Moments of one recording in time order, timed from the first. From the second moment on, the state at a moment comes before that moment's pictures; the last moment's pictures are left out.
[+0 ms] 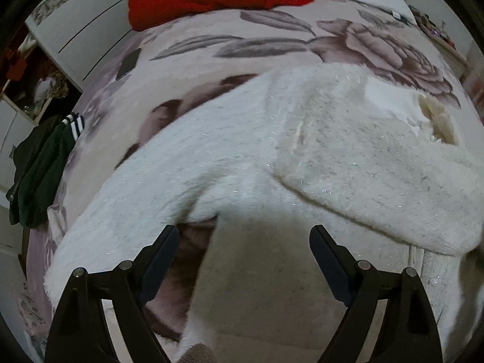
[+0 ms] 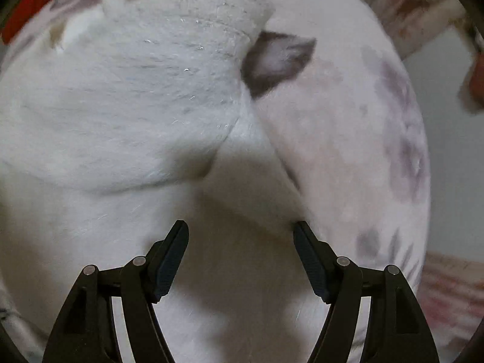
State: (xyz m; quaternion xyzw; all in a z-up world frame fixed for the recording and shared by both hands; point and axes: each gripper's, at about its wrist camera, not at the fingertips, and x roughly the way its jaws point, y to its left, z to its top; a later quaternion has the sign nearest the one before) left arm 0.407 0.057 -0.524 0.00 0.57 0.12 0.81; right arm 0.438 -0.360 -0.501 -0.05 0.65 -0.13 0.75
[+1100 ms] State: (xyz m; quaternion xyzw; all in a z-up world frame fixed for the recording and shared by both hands) left arm 0.173 0.312 -0.591 -0.54 0.47 0.29 0.64; right arm 0.348 -0.303 -0.468 0.09 0.68 -0.07 0.72
